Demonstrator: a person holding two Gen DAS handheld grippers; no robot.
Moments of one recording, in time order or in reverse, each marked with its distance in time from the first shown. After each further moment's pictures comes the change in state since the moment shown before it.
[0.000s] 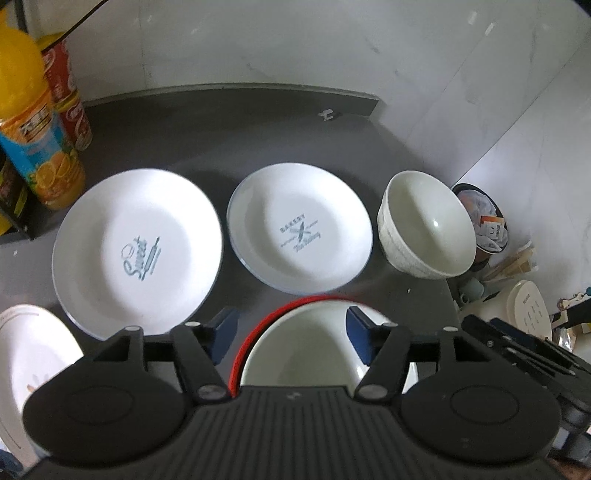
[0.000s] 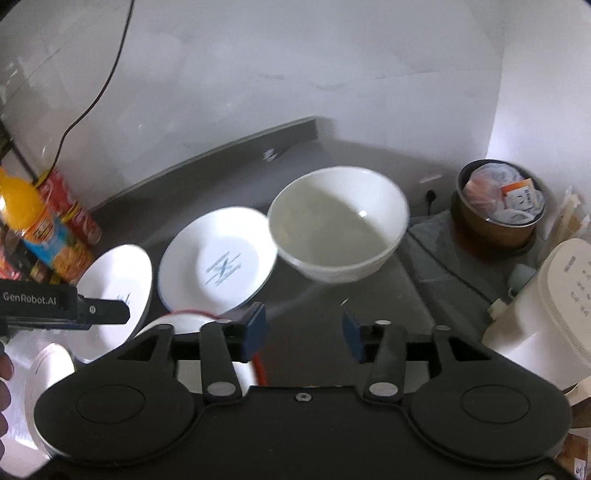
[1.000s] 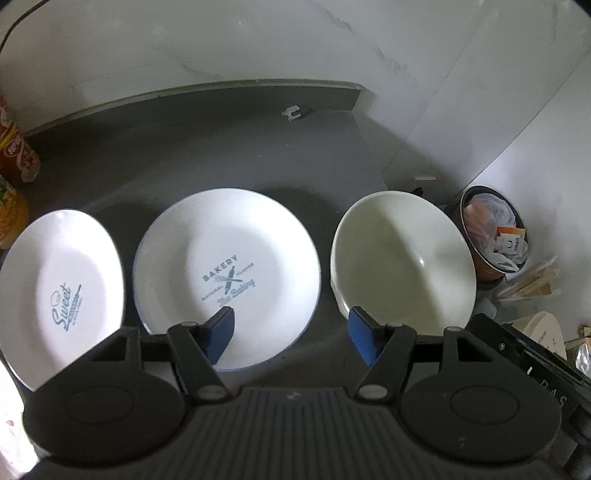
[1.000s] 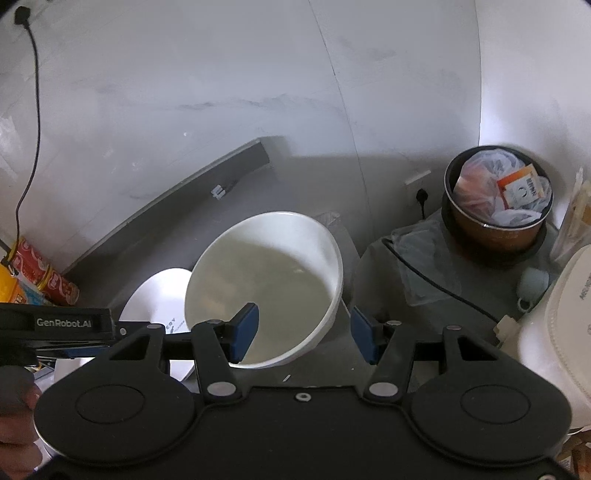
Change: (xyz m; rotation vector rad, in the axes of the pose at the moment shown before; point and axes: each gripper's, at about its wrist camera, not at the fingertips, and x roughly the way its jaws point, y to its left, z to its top) left arm 0.086 -0.091 0.058 -0.004 0.048 0.084; right arm 0.064 -0.089 0.045 0.133 0.011 0.072
